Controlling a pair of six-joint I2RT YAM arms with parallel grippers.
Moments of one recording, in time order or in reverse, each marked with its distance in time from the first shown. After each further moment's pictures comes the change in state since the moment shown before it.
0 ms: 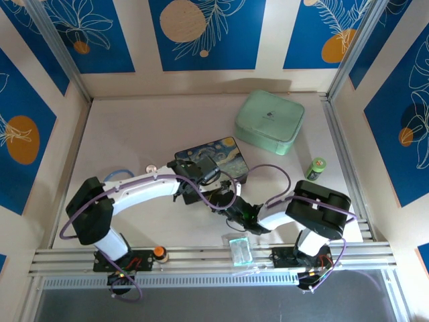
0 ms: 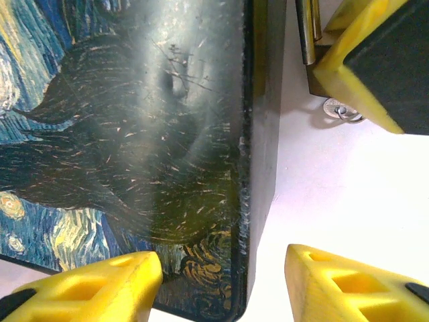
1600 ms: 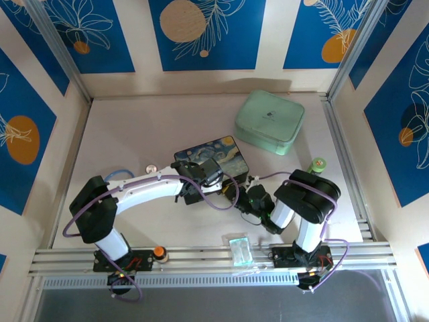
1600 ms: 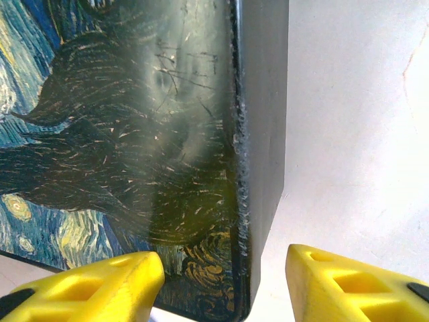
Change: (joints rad) left arm -0.016 0.024 0.012 -0.013 -0.048 0.001; right arm -0.285 0.132 -0.208 0.552 -0.297 0.179
